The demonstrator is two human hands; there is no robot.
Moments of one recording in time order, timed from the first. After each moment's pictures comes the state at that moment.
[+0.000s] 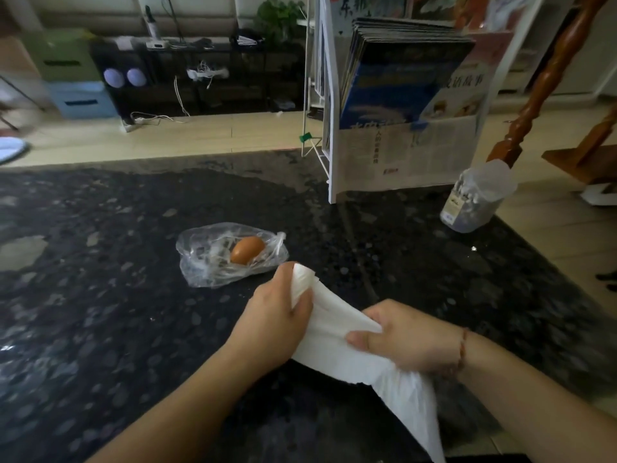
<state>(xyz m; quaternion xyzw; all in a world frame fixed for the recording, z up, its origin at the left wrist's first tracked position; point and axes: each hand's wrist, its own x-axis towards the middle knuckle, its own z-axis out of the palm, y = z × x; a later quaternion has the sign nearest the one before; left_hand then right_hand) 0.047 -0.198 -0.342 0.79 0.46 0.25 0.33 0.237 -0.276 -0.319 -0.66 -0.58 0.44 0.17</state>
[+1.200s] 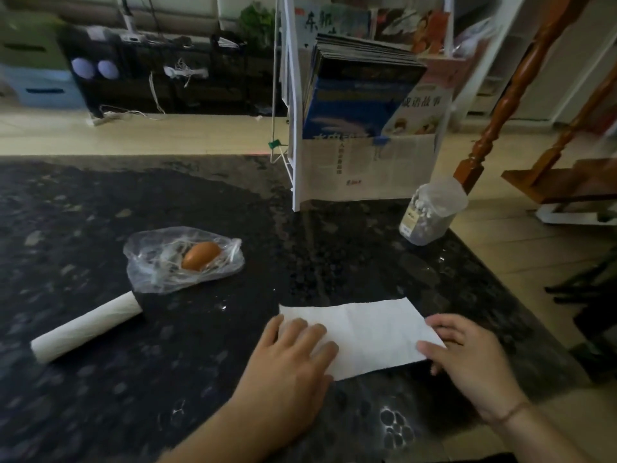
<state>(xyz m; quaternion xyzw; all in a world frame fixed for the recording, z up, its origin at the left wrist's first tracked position) 0.093 -0.259 -0.359 0.96 0.26 0.13 0.02 0.341 -0.355 -0.348 -0.82 -0.28 0.26 0.42</state>
